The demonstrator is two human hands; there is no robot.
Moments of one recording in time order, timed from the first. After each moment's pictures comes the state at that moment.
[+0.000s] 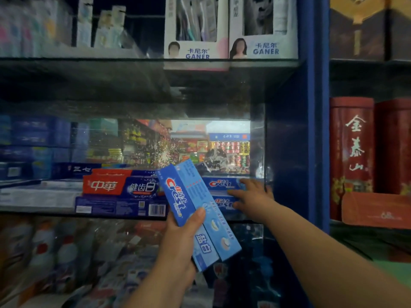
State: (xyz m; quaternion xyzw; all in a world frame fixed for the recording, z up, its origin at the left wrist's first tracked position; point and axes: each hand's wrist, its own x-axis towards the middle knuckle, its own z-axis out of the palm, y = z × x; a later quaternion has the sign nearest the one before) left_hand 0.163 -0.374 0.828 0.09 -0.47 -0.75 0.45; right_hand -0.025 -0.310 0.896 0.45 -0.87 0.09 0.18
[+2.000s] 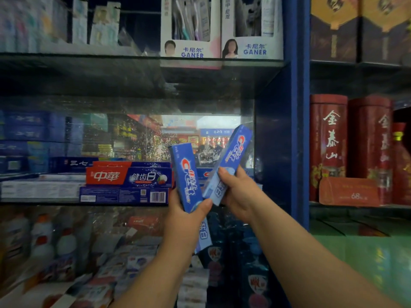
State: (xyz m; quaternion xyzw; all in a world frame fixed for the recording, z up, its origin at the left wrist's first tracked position) left_hand 0.178 -0.359 0.824 0.10 -0.63 -0.55 0.54; right_hand 0.077 -0.288 0.889 0.40 -0.45 0.77 -0.22
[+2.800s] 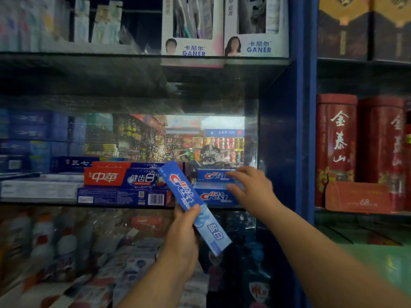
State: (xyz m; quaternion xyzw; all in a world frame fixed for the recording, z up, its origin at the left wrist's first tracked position) left_hand 0.158 -0.359 0.817 0.04 -0.47 -0.75 0.47; right_hand 0.024 -0.267 0.889 0.48 -0.78 0.29 0.25
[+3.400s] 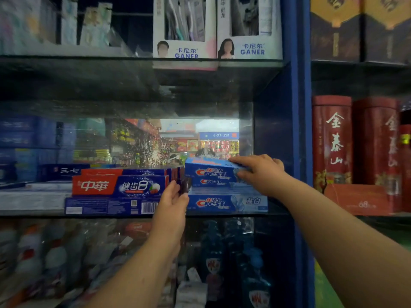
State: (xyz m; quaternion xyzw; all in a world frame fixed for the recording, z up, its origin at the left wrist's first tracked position) left_hand 0.163 -0.392 0.857 0.11 -0.63 -0.59 0.49; right_hand 0.011 -0.249 0.946 0.45 -0.83 0.21 0.25
